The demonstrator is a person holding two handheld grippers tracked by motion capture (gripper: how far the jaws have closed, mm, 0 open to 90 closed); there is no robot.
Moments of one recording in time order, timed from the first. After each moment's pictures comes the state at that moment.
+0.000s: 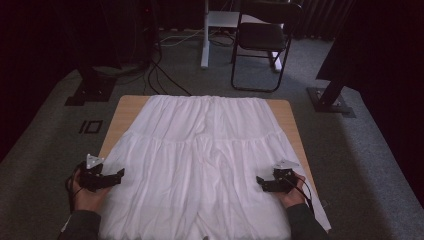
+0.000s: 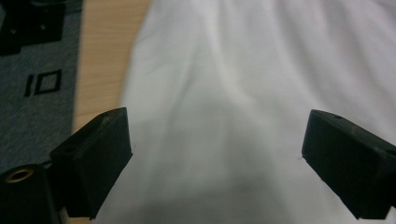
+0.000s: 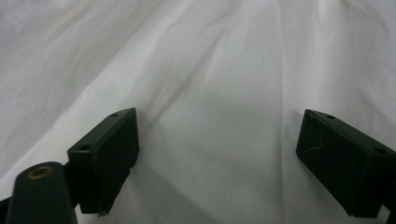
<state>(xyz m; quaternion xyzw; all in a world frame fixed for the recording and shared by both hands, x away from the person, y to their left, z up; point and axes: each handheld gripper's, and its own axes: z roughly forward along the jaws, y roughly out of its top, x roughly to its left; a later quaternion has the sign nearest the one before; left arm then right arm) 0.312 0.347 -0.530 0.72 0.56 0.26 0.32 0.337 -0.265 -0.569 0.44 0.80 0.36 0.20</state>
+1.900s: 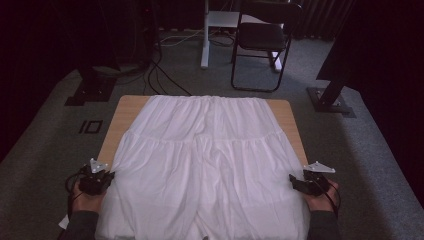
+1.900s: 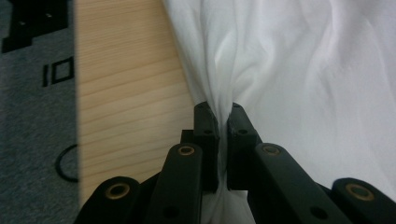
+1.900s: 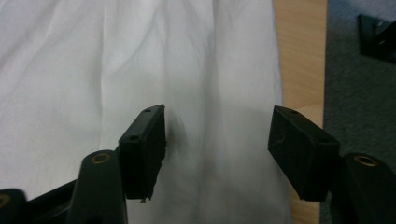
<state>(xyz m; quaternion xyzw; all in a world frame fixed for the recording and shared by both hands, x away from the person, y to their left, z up) 0.305 0.349 -0.539 0.75 0.55 0.27 0.25 0.313 -0.347 -0.553 0.54 0.74 0.30 0.25</state>
